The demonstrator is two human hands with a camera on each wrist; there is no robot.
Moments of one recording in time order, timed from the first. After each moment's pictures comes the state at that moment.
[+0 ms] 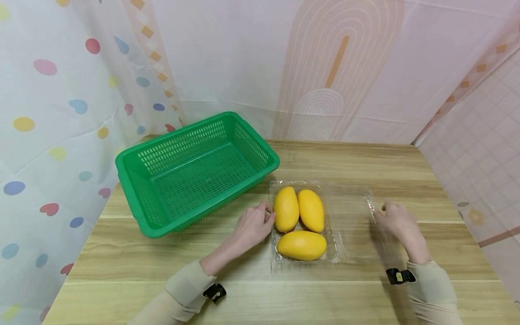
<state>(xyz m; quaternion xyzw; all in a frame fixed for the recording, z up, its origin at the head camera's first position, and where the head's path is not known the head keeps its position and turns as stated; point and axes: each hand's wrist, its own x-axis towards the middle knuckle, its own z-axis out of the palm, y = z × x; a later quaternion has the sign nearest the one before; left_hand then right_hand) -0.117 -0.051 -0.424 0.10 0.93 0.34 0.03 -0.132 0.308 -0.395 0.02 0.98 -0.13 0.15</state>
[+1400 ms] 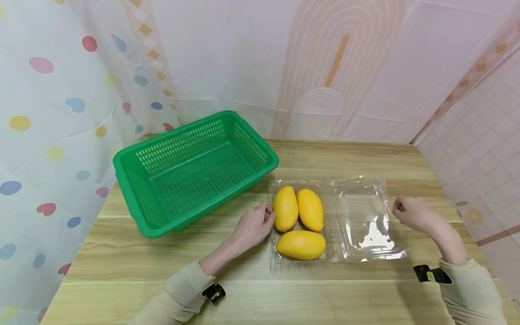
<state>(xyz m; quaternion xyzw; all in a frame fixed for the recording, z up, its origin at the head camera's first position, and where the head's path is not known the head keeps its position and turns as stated) -0.118 -0.050 -0.429 0.12 0.93 0.35 0.02 -0.128 0.329 -0.346 -0.09 0.97 -0.16 0.17</state>
